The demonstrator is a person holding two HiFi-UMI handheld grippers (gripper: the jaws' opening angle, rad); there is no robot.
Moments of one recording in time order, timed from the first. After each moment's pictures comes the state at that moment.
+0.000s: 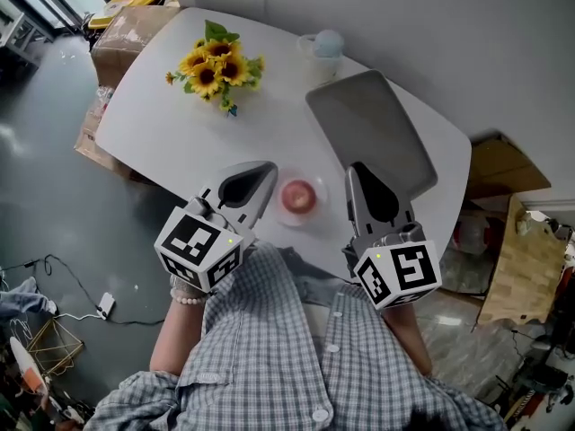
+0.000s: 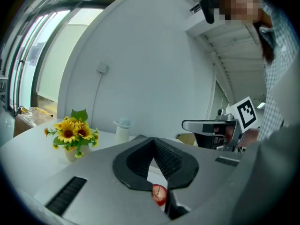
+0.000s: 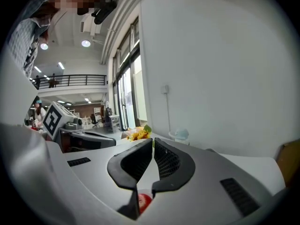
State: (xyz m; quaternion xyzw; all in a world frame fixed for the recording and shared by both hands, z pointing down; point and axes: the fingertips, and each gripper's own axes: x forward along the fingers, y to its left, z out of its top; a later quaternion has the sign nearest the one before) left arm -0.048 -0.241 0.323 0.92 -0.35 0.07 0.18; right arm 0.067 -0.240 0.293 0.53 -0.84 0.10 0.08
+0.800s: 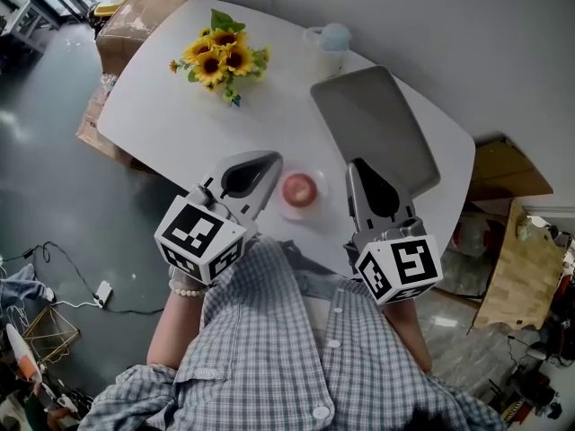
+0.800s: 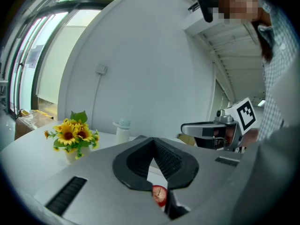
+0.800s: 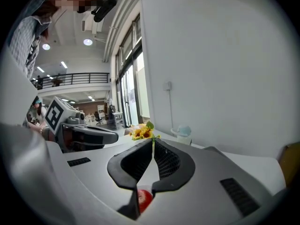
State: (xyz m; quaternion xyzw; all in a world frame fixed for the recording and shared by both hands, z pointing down) left arm -0.043 -0.241 0.321 0.91 -0.36 0.08 0.17; right arm 0.066 -0.239 0.304 0.51 -0.85 0.11 0.10
